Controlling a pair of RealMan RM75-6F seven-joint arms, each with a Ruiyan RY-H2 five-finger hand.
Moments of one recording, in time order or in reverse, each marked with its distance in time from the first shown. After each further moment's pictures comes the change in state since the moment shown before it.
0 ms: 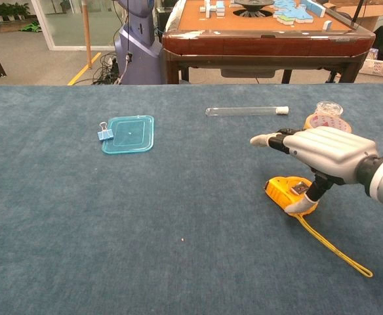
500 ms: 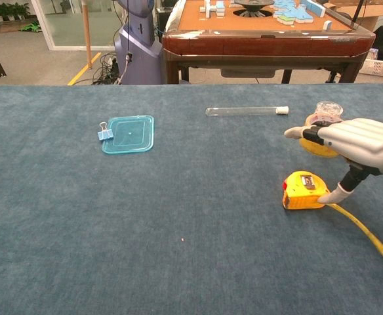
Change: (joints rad) left arm 0.001 -0.006 0.003 -0.002 0.007 0.001 0.011; right arm -0.024 0.089 -0.009 -0.004 0.057 0.028 0.005
